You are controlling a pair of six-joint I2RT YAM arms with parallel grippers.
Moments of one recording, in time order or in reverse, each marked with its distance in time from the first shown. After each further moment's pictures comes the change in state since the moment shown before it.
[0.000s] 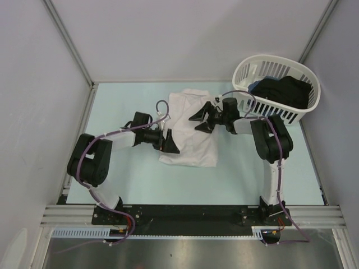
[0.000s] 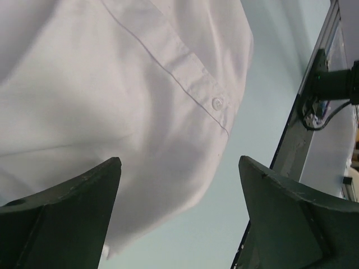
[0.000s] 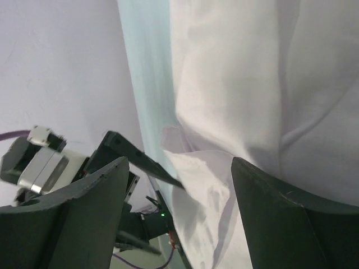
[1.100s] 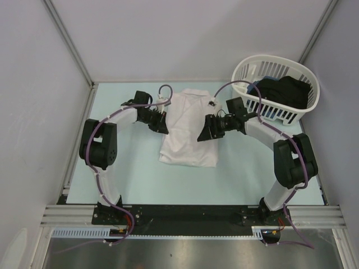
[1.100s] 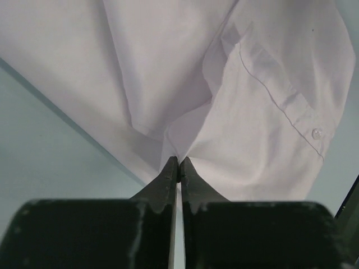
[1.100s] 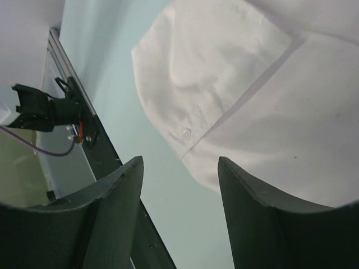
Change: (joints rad) left arm 0.095 0.229 0.472 -0.411 -0.189 0.363; right arm 0.023 -0.417 -0.053 -0.711 -0.083 -0.860
